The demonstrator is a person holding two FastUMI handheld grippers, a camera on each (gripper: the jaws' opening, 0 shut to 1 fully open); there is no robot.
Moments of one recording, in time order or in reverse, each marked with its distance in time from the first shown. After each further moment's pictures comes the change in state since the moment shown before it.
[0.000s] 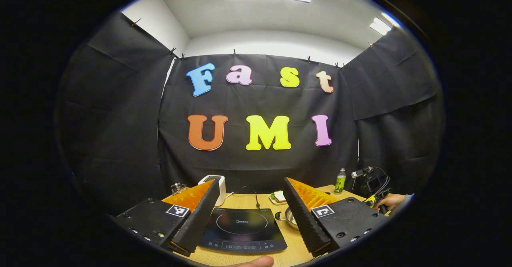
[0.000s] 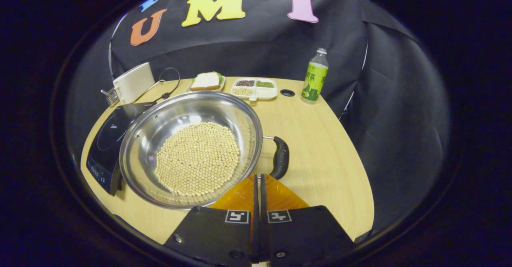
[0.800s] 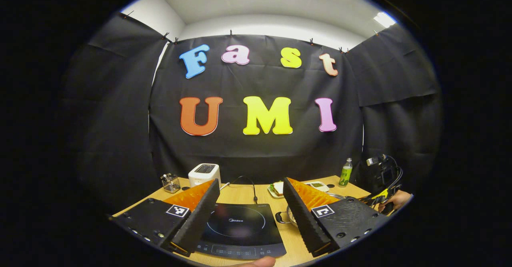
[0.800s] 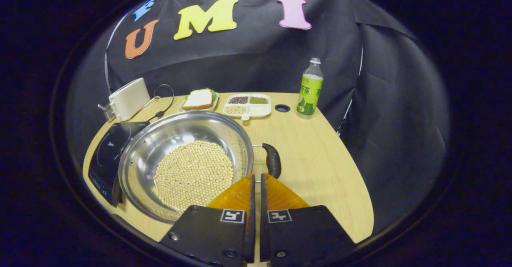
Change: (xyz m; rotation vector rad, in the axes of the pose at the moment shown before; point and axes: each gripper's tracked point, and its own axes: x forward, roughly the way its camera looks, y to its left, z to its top) left arm 0.095 -0.015 -0.065 -0.004 0.179 -0.001; right arm 0.012 -0.019 0.038 0.059 -0.117 0.010
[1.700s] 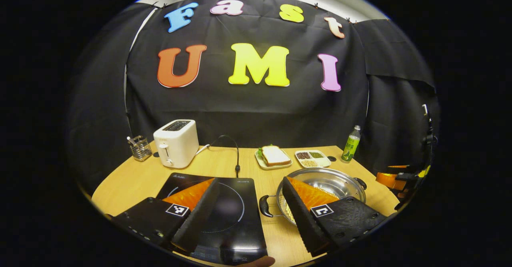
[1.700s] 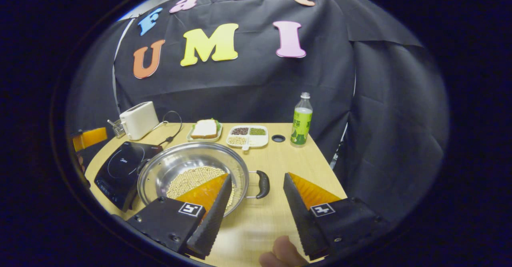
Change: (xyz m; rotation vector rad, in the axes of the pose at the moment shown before) left arm 0.120 -0.062 -0.136 -0.050 0.343 -0.066; right arm -0.048 -0.009 0.042 -0.006 -0.180 0.029
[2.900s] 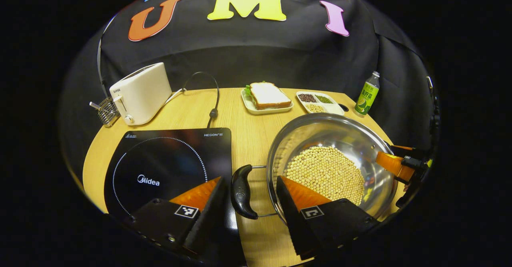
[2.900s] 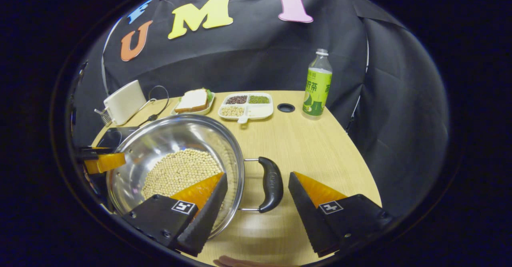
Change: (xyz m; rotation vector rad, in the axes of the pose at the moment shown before) left arm 0.096 -0.028 -0.110 0.025 0.385 -0.009; right arm 0.099 0.007 -0.056 0.019 0.210 0.013
